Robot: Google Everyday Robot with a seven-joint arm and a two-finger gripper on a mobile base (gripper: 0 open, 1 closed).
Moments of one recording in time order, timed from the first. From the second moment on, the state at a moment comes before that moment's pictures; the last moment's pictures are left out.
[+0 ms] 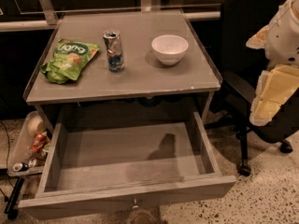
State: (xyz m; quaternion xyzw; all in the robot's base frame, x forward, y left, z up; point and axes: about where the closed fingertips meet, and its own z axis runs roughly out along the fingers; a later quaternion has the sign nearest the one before) arm 0.438 -0.217 0.976 -0.60 0.78 -0.03 0.16
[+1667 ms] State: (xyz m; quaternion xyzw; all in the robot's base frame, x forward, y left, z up) arm 0.562 -0.176 0.947 -0.55 0.80 0.04 0.23
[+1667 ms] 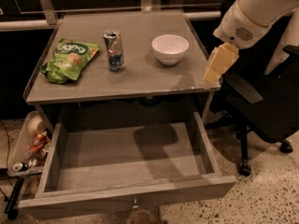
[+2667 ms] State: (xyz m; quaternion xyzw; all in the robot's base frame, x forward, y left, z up) arm 0.621 -0.128 0.925 -0.51 0.79 0.11 0.32
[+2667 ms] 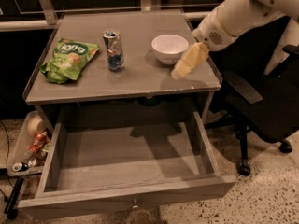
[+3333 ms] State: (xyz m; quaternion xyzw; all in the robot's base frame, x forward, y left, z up) arm 0.667 -0.090 0.939 -0.50 0.77 0.14 0.37
